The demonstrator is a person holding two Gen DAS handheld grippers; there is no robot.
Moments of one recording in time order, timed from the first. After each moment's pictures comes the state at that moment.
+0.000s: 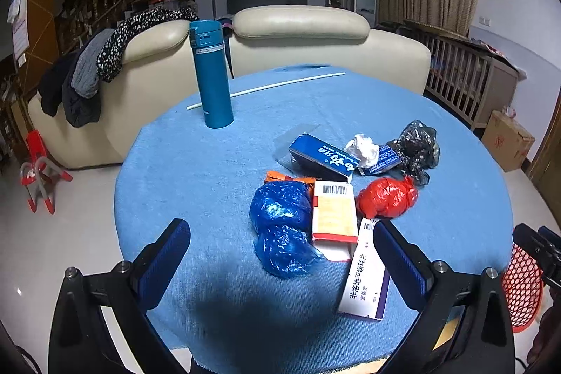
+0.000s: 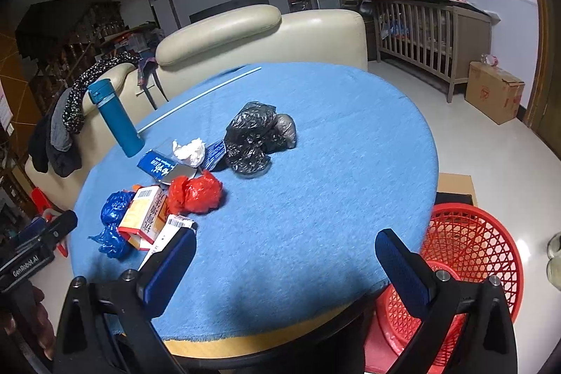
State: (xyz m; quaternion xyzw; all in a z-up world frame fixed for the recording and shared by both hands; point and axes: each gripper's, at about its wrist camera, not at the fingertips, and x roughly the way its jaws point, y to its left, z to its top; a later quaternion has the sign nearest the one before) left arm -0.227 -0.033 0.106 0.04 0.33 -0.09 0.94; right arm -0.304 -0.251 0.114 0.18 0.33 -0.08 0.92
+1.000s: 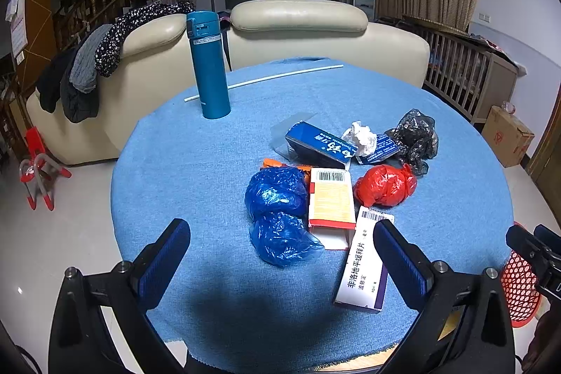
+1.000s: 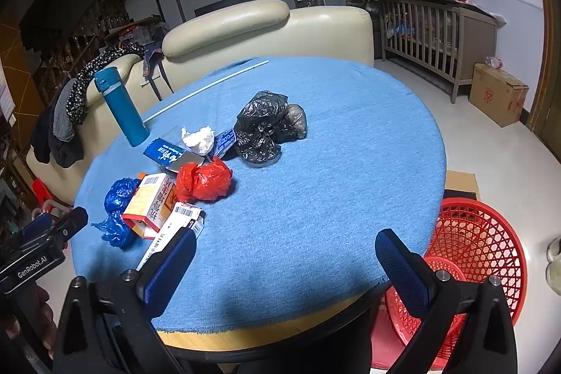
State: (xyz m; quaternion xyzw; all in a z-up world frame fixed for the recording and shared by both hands) left arm -0.230 -0.035 0.098 0.04 0.34 -0.09 0.93; right arm -0.305 -0.236 0.109 0.17 0.34 -0.07 0.92
